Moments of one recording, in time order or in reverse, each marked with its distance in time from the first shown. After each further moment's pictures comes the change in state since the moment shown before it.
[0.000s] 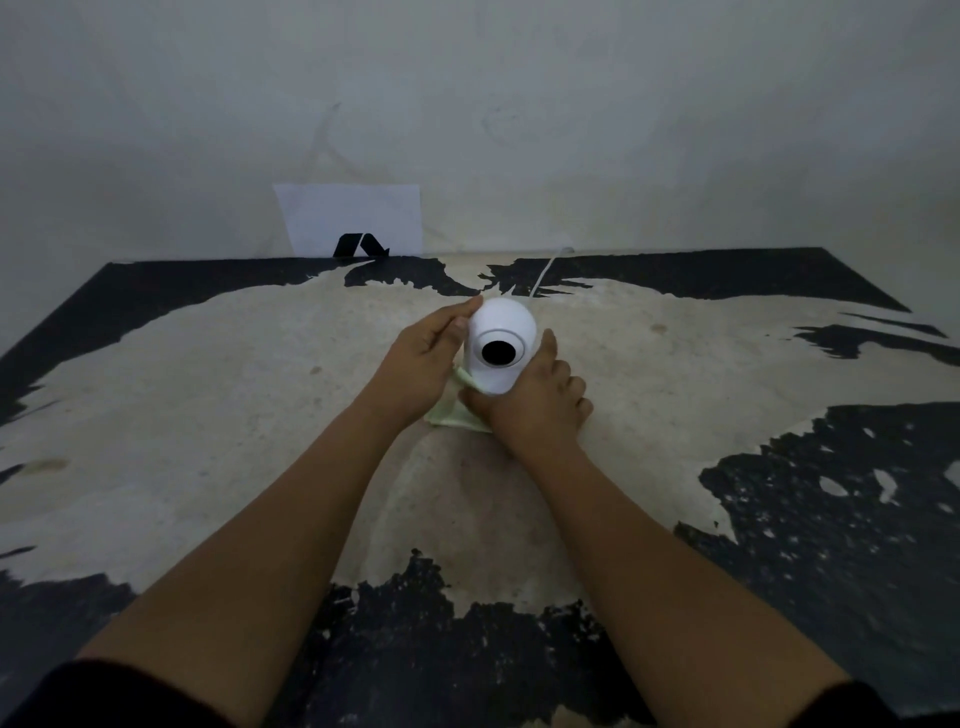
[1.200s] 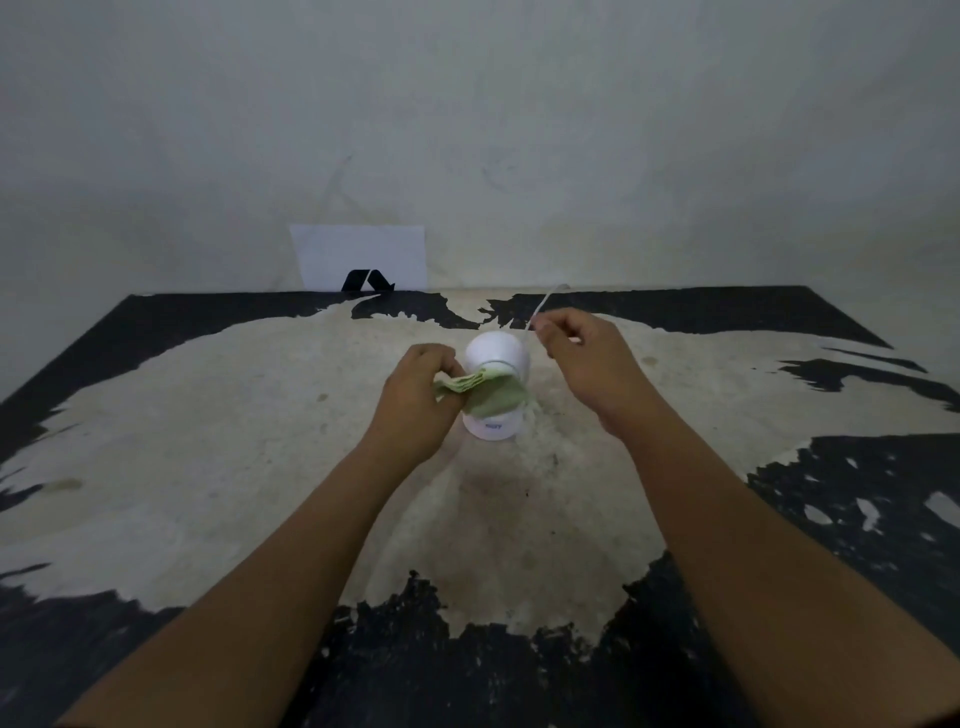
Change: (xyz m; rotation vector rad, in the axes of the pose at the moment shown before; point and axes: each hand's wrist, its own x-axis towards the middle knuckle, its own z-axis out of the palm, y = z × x) left_hand -0.021 0.011 0.000 0.378 0.158 0.029; right_hand 0.024 -0.003 -0.099 0.623 -0.144 -0.302
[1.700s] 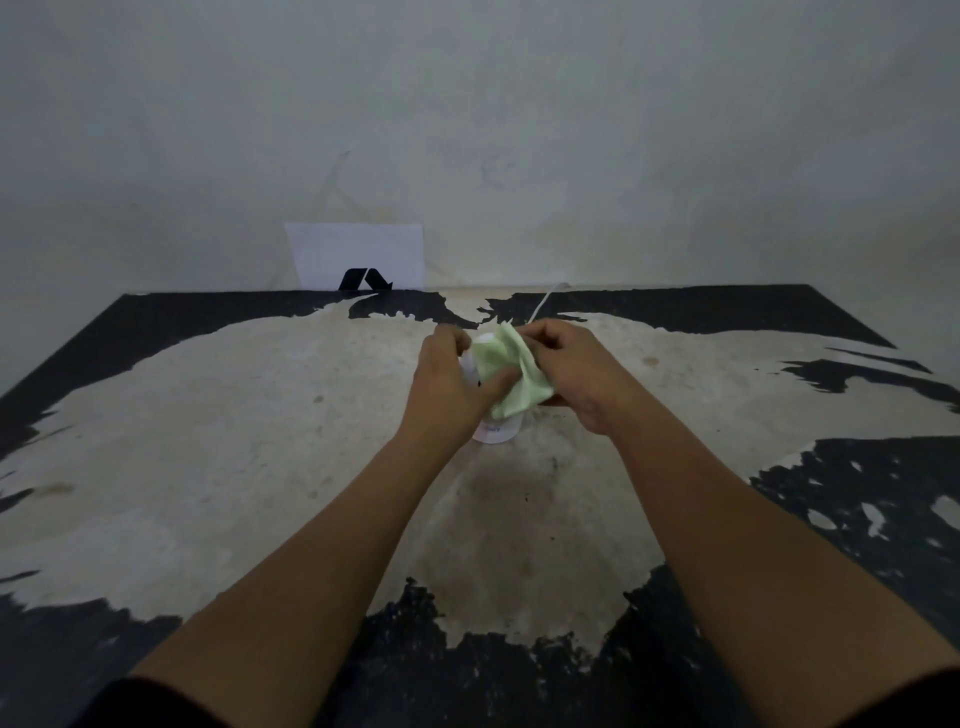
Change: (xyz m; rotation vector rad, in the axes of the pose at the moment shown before) left_hand 0.018 0.012 0.030 -0.150 0.086 -0.052; right_hand 0.018 0.009 0.016 0.204 -0.152 0.203
